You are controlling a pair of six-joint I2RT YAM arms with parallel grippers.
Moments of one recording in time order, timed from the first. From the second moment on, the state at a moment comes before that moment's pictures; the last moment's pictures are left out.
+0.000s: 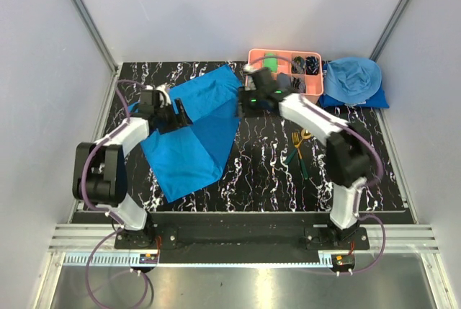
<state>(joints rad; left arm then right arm) -0.06 1.56 0.98 -0.23 0.30 -0.40 0.62 2.02 1.67 -0.48 -0.18 0.42</state>
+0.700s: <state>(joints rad) -0.27 1.88 1.21 -0.27 -0.05 -0.32 0.40 1.41 1.13 -0.42 -0.17 0.42</state>
